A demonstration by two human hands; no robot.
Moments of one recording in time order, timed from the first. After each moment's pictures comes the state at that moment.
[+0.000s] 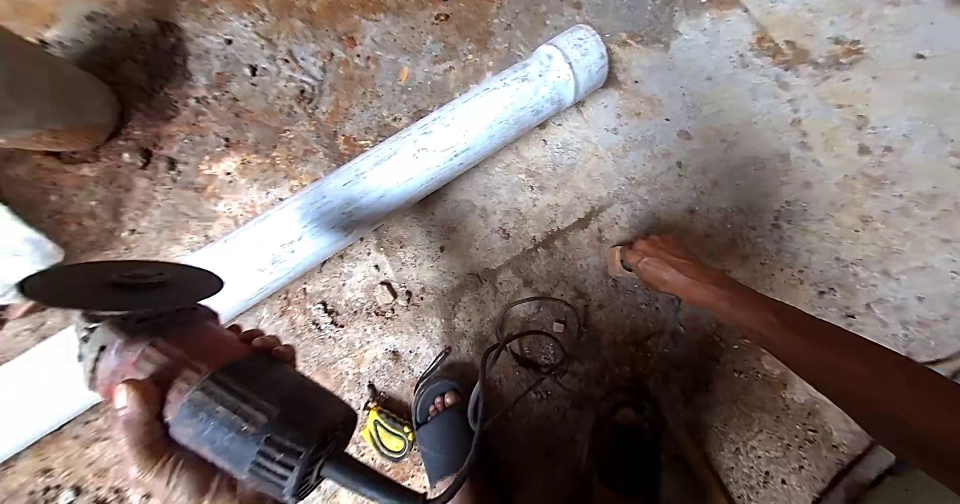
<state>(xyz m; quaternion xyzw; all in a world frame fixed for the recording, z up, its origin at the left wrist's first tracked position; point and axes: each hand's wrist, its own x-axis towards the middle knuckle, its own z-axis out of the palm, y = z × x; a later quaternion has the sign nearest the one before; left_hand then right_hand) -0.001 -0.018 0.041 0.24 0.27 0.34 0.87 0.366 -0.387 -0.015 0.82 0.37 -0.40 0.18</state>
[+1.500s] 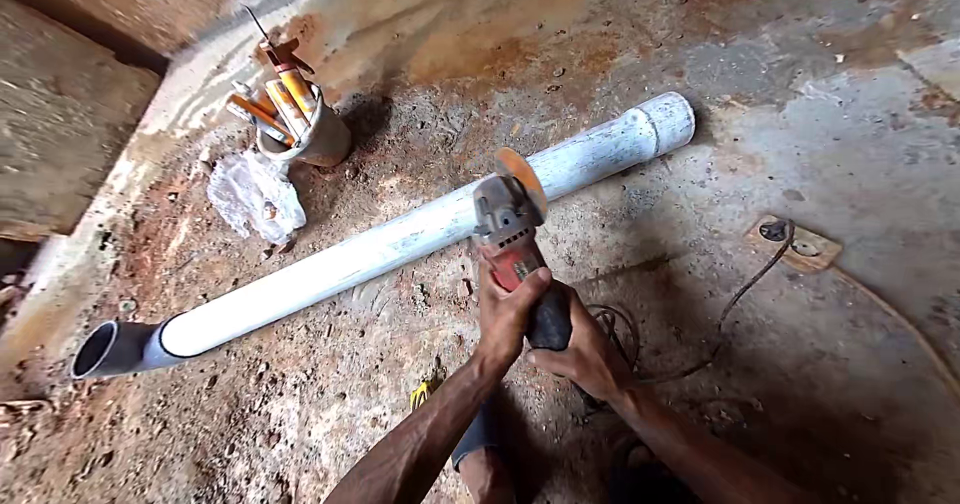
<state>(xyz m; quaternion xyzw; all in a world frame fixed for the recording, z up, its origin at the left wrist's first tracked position) 0.153 -0.173 0.076 0.54 0.34 0.26 0.72 0.205 -0.298 0.039 0.66 0.26 -0.38 -0.59</state>
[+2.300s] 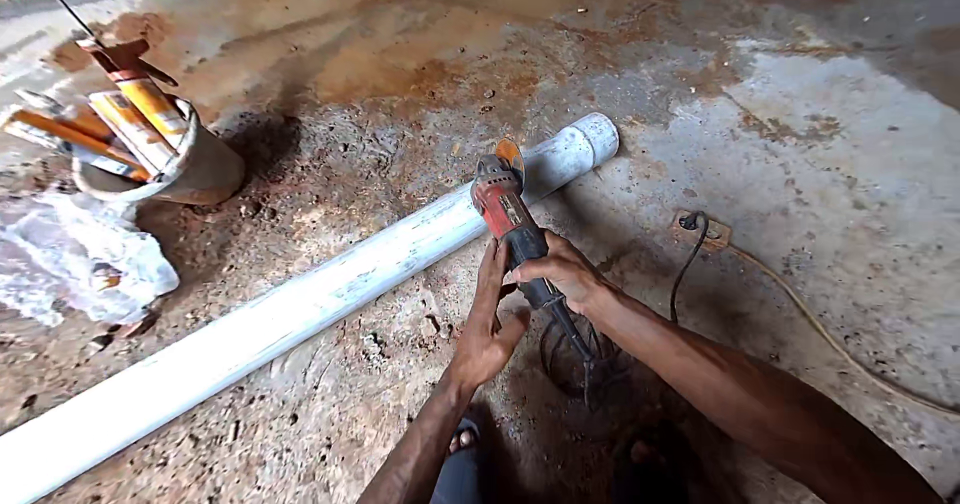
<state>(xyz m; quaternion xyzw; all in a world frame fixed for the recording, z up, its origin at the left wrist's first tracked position) 0.138 -0.100 0.027 0.72 0.07 0.13 0.68 0.275 -0.206 0.068 0.69 0.07 -0.43 -0.58</state>
